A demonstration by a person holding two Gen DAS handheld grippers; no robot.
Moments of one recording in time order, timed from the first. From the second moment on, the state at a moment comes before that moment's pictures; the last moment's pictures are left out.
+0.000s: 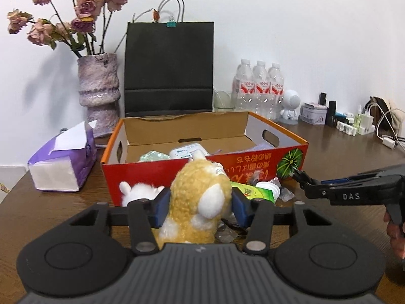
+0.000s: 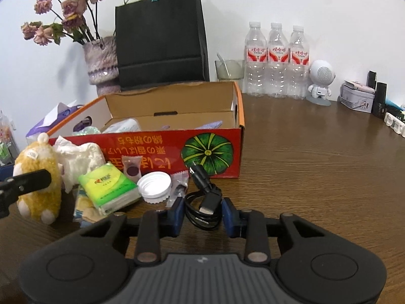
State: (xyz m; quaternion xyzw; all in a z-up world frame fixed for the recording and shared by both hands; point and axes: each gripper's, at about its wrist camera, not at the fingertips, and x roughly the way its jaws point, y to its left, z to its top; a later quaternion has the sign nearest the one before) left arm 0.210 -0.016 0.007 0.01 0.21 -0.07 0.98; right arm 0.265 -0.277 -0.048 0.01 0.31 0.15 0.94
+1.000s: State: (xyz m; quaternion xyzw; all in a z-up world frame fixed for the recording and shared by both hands) left arm 0.235 -0.010 0.070 -0.01 0.10 -0.06 0.99; right arm 0.274 -0.244 0.023 0.04 0.22 0.16 0.96
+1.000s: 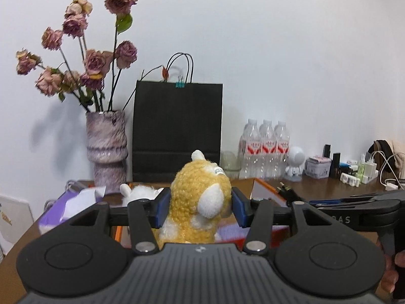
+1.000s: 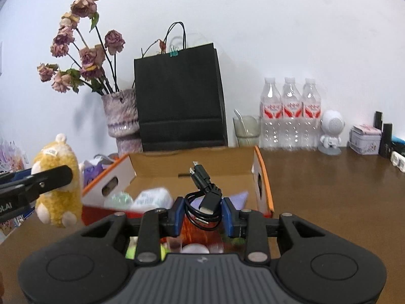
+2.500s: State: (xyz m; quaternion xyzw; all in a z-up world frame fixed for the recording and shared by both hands) left arm 0.362 -0.009 0.050 -0.03 0.18 0.00 0.98; right arm 0.397 -0.230 0.010 0.07 0.30 0.13 0.94
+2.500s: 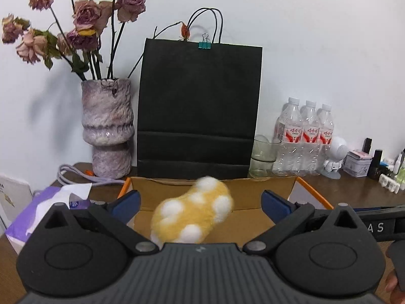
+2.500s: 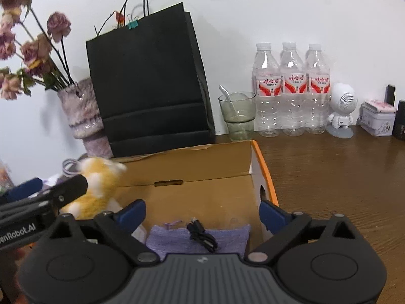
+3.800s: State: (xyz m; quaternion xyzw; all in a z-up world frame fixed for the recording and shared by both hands) left arm 0.339 0.002 0.063 -0.07 0.18 -0.03 0.98; right arm 0.377 -0.232 0.025 0.06 0.27 0.15 0.95
